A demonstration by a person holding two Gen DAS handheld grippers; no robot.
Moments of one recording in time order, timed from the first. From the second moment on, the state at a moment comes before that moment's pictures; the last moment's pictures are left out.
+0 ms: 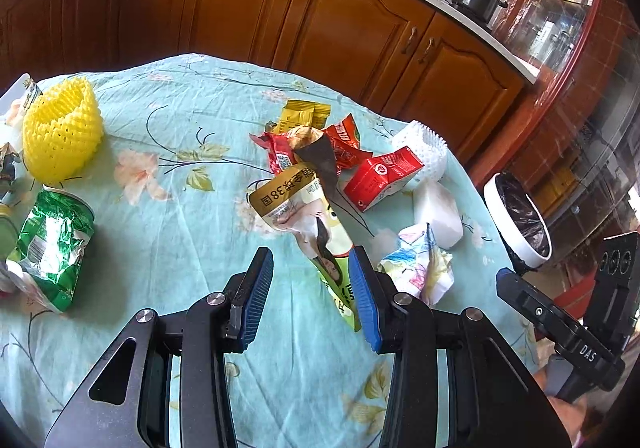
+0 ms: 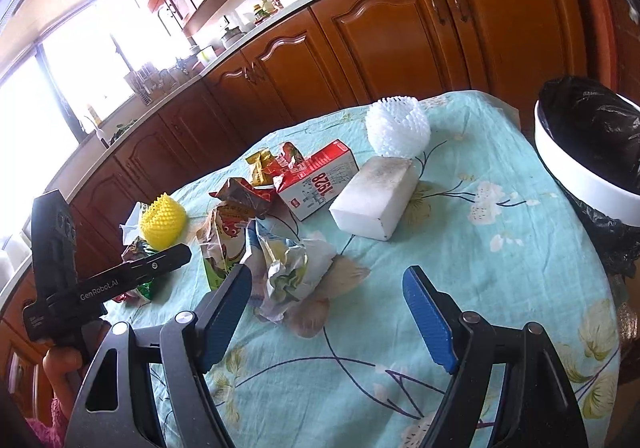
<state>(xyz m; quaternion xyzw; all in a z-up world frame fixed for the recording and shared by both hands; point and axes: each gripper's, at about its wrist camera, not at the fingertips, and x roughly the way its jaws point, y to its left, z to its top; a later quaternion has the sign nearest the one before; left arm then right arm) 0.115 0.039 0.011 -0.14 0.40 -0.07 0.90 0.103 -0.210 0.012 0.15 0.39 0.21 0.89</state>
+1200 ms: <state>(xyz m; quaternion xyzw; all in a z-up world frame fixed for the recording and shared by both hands) 0.120 0.008 0.023 -0.12 0.40 -0.14 0.90 0.111 -0.199 0.009 0.13 0.40 0.23 0.88</state>
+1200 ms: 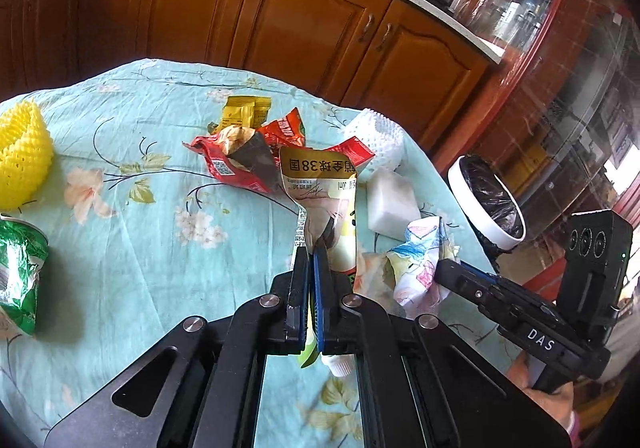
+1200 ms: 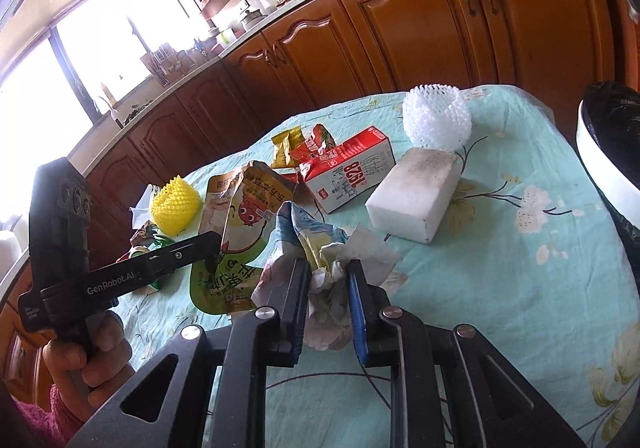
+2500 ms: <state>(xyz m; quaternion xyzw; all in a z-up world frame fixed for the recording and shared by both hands) 0.156 -0.158 0.051 -0.04 0.40 -0.27 0.88 0.093 -0.356 0.035 0.18 0.35 0.09 0.92</state>
